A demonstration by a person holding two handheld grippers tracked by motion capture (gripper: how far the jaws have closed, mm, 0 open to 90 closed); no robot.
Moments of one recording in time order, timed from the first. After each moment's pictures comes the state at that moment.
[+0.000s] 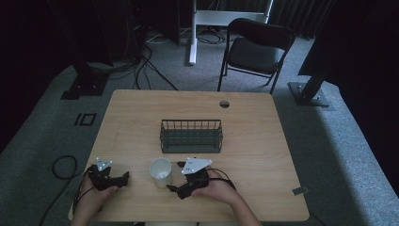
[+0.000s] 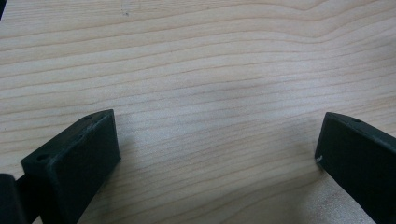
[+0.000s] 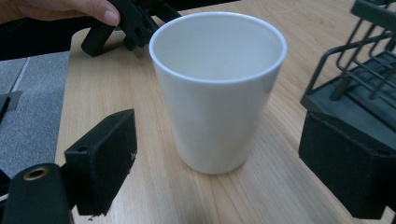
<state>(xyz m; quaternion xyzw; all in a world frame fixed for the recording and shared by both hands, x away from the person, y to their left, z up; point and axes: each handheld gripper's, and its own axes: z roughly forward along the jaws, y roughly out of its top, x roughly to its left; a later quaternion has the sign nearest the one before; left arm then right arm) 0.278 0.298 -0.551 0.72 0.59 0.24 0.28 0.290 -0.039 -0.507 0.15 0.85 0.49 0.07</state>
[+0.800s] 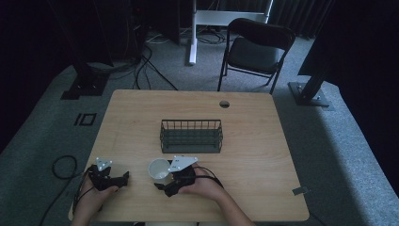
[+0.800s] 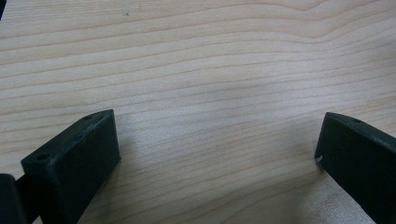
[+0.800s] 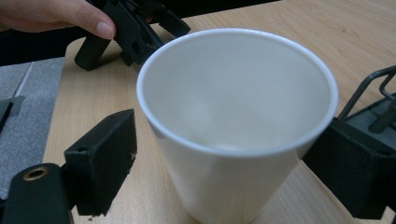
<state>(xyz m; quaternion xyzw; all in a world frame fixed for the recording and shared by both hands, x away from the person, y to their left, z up) 0.278 0.298 -0.551 0.72 0.59 0.24 0.28 0.300 -0.001 -0.515 0.15 0.85 0.50 0.07</state>
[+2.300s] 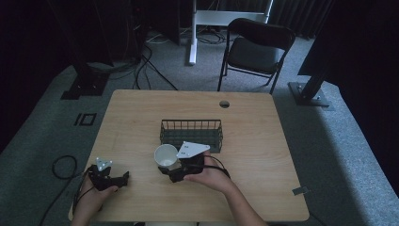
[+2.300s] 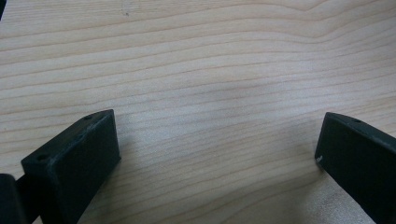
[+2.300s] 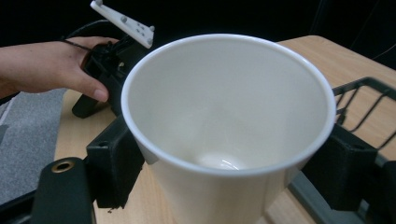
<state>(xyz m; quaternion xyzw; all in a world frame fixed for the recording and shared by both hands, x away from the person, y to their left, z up) 0.278 0.298 -0.551 0.72 0.59 0.24 0.28 0.310 -0.027 -0.453 0.17 0.82 0.54 0.10</state>
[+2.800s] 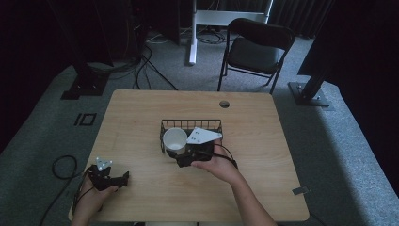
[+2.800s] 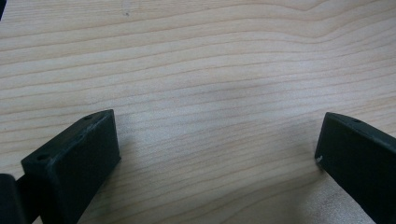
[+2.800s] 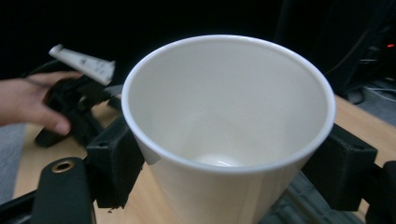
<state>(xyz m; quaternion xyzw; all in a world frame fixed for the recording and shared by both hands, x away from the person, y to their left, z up) 0.278 0.298 -0.551 0.72 0.59 0.24 0.28 0.330 -0.050 -0.418 0.20 0.80 0.55 0.15</state>
